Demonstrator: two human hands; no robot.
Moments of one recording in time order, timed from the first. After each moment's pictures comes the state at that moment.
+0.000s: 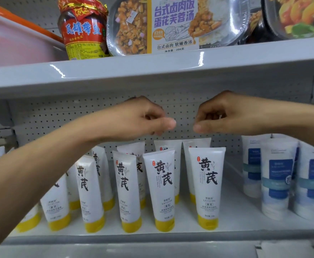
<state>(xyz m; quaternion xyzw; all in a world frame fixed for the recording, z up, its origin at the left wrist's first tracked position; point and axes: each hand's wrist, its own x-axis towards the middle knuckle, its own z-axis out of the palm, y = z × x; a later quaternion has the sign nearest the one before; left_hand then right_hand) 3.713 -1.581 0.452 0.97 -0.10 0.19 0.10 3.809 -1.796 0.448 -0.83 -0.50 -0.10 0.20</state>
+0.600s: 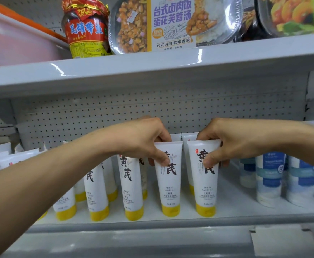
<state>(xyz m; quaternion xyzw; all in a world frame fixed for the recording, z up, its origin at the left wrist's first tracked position) 3.712 -1.591 0.421 0.99 -0.10 0.08 0.04 3.796 -1.798 0.412 -0.86 -0.48 0.06 0.17</state>
